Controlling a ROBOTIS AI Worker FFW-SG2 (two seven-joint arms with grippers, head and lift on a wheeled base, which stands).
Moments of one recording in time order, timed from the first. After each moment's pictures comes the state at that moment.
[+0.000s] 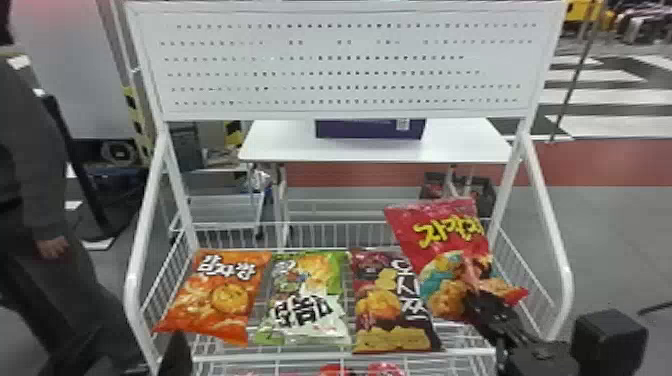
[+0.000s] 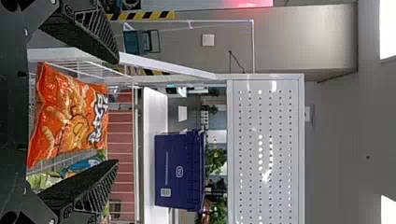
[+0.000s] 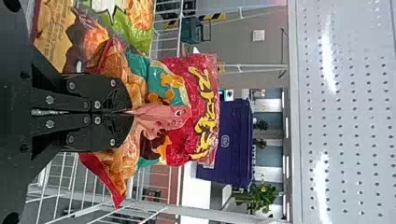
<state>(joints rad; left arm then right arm) 0.78 0.25 0.02 -2.32 0.15 -0.06 0.18 0.40 -0.40 0.12 -2.19 -0.33 0.32 -0.10</state>
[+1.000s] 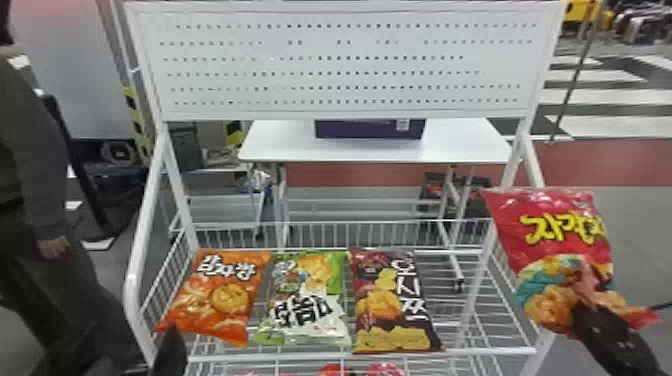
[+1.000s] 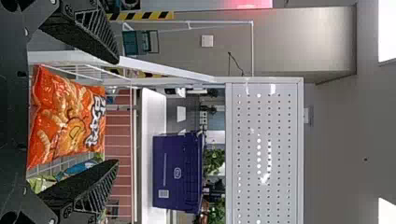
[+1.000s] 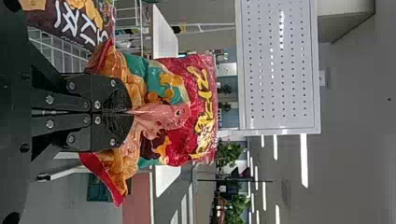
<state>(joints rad) 0.77 0.26 0.03 -2.31 0.18 -0.06 0.18 0.72 -0.46 -0.10 -2.26 -0.44 -0.04 -0.15</state>
